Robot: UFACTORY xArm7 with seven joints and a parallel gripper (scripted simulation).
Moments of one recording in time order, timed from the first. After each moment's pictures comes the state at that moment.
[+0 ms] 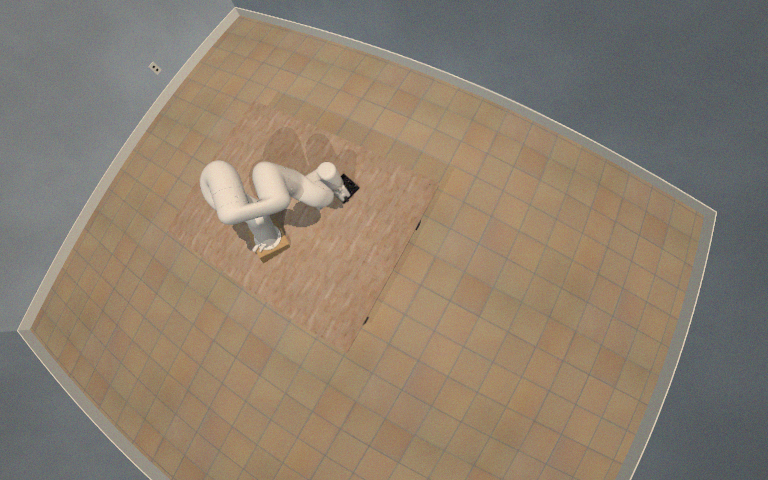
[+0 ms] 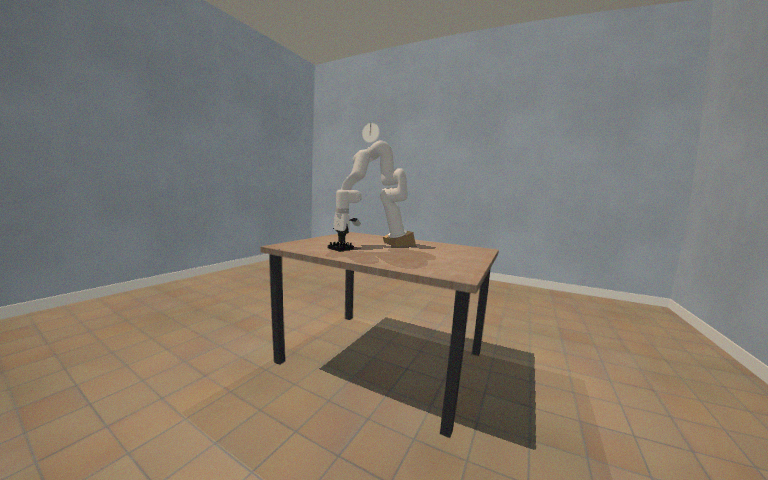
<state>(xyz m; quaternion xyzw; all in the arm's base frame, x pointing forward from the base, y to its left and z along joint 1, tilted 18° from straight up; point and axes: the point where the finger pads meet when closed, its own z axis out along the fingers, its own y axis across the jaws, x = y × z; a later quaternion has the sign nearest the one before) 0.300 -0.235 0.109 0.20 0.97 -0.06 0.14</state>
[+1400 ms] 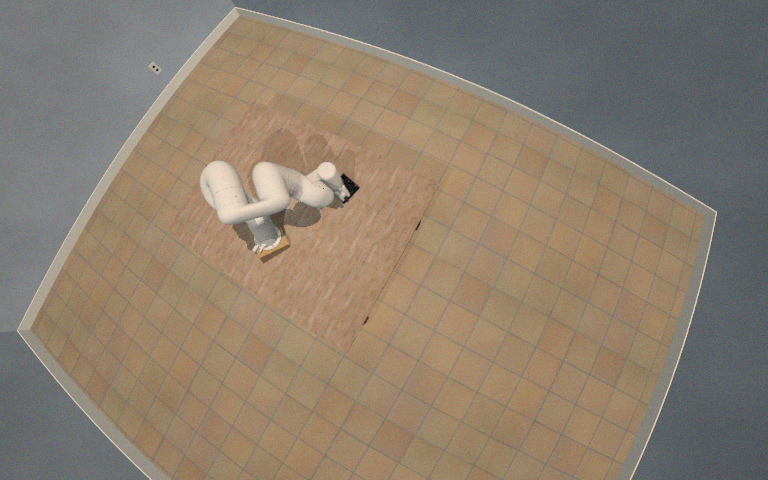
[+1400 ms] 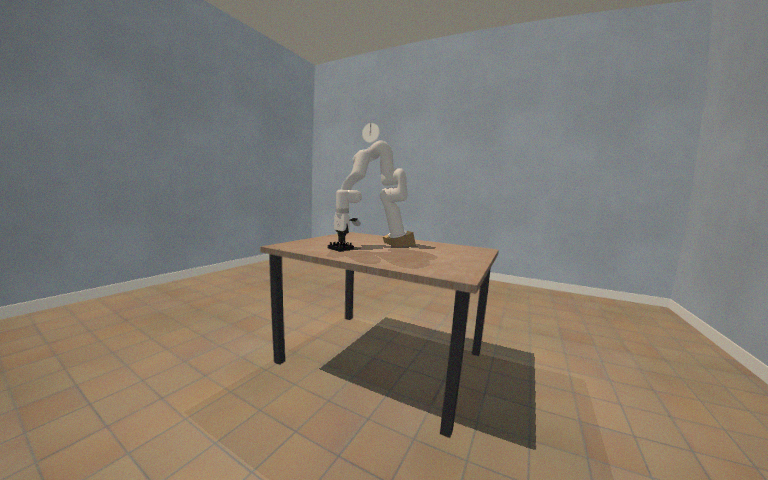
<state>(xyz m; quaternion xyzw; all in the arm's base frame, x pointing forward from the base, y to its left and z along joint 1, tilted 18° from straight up) 0.300 -0.235 0.109 0.19 0.97 -0.07 0.14</state>
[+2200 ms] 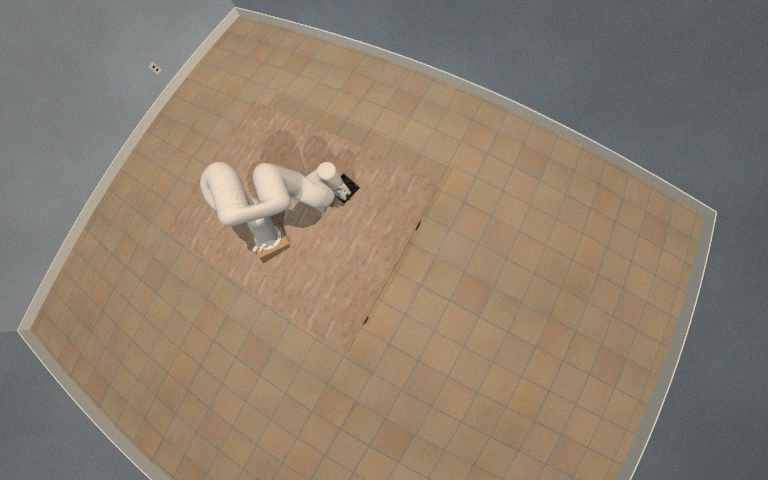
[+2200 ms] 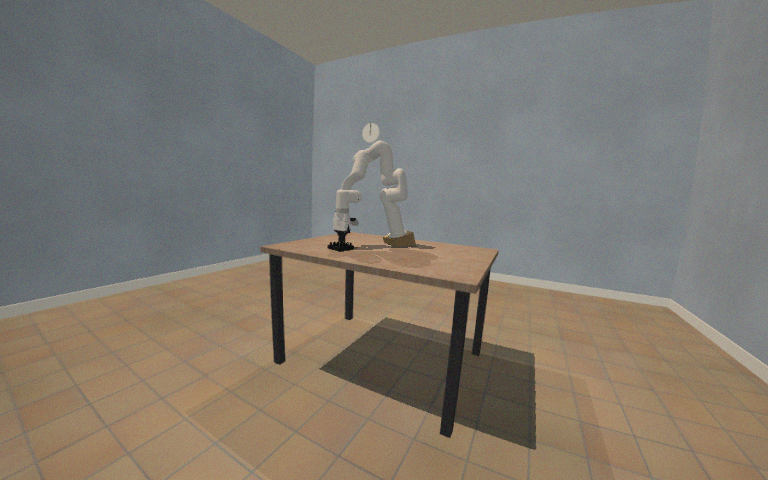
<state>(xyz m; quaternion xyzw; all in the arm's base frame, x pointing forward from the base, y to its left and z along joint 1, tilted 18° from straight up) 0.300 -0.235 0.109 0.09 0.98 -0.08 0.14</state>
